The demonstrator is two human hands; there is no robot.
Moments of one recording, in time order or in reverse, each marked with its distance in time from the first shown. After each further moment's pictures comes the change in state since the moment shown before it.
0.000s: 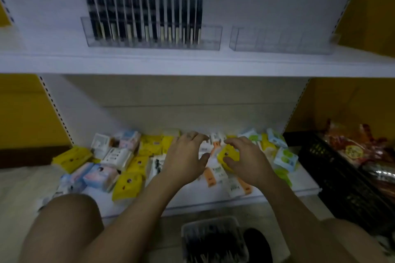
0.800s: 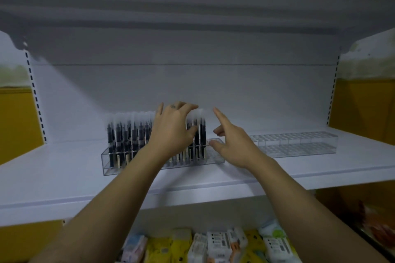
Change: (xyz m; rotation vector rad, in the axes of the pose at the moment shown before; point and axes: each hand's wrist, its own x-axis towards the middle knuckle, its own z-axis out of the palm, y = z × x) left_hand 0.192 0.011 -0.246 0.187 0.426 0.086; right_hand 0.182 -0.132 -0.189 0.224 0.201 -0.282
